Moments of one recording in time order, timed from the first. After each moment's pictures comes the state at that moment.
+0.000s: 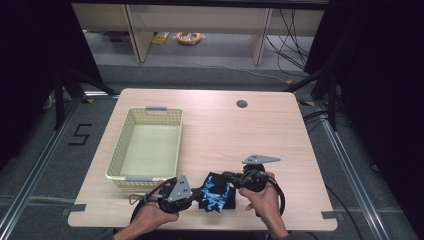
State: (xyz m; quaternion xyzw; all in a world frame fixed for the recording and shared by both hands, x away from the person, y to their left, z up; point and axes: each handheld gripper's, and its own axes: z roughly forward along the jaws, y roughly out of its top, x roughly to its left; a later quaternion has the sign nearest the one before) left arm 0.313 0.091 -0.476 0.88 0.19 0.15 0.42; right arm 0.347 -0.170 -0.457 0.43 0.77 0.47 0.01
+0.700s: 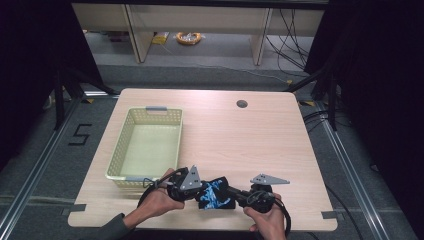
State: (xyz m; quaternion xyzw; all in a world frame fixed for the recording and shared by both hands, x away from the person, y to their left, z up) left arm 0.341 0.070 -0.475 0.90 0.15 0.16 0.37; right arm 0.304 -0.184 -0.482 0.46 0.75 0.48 0.02
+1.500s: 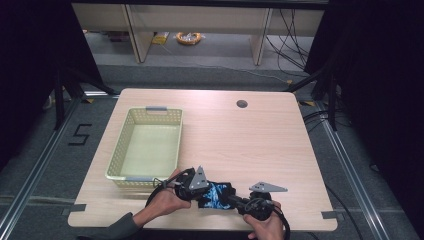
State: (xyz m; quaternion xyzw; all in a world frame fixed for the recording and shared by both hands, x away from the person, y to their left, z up) left arm 0.350 0.058 -0.494 0.90 0.16 0.16 0.36; right arm 0.293 -0.185 -0.500 0.48 0.75 0.45 0.02
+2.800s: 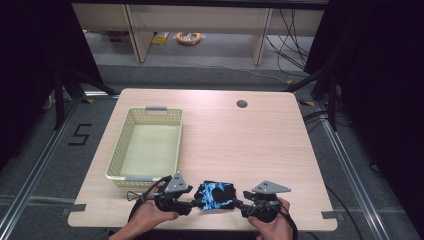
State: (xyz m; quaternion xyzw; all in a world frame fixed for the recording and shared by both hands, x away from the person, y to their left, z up) left arm 0.317 0.103 -0.490 0.86 0.30 0.08 0.41; right arm 0.289 -0.196 -0.480 0.45 0.79 0.40 0.10
